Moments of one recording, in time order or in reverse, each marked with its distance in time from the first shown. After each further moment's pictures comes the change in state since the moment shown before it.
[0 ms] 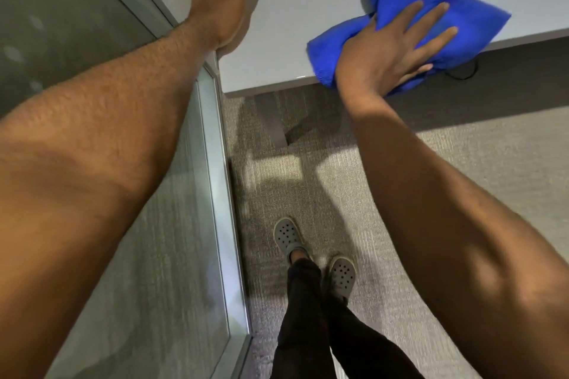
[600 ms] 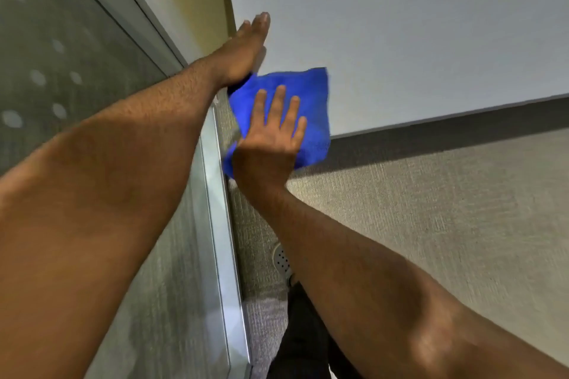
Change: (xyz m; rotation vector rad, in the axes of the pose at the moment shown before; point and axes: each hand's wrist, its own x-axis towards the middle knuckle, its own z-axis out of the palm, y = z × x) left_hand 0.030 0.000 -0.051 0.031 -0.335 -0.173; right_hand -0.157 -0.073 0.030 -0.124 -0.235 -0.502
